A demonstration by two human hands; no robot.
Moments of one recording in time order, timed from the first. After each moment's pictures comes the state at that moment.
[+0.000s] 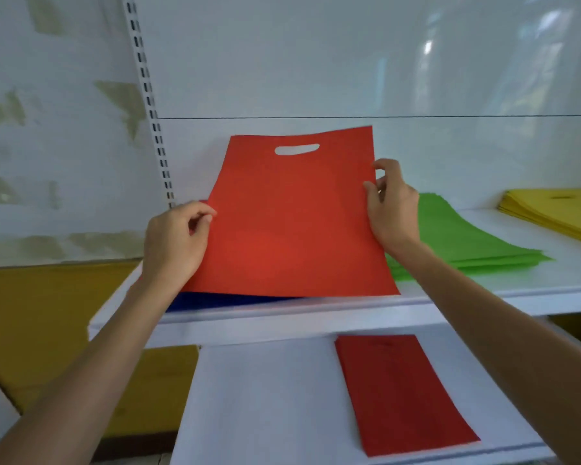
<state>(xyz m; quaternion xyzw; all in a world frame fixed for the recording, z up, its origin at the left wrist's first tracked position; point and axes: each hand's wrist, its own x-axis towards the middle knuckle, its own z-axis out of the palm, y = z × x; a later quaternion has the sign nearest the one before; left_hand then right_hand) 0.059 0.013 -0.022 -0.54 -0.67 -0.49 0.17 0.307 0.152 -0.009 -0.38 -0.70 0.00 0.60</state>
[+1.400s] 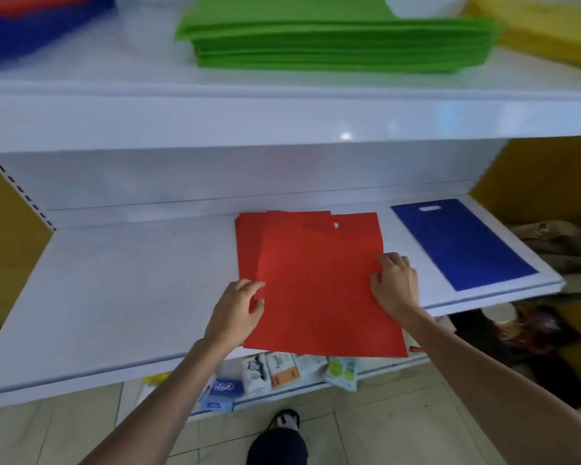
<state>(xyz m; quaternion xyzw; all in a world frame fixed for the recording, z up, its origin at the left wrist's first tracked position) 0.310 0.103 -0.410 -0.65 -0.69 -0.27 -0.19 0.573 0.195 -0.377 -0.68 -0.72 0.07 0.14</state>
